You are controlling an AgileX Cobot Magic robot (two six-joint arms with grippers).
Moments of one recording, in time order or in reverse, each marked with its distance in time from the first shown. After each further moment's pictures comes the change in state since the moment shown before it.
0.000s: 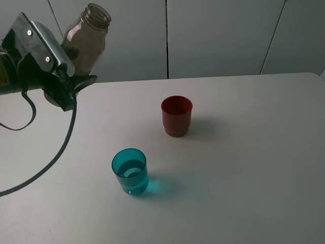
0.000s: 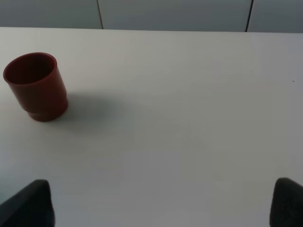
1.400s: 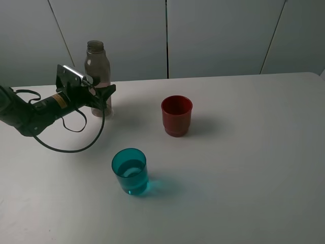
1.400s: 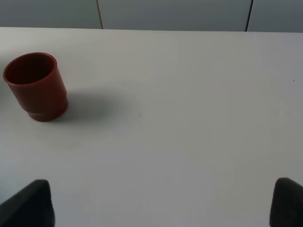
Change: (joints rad) left arm 0.122 0.882 -0.376 -0.144 -0.639 -0.049; right arm 0.000 0.000 0.000 0.000 0.000 0.000
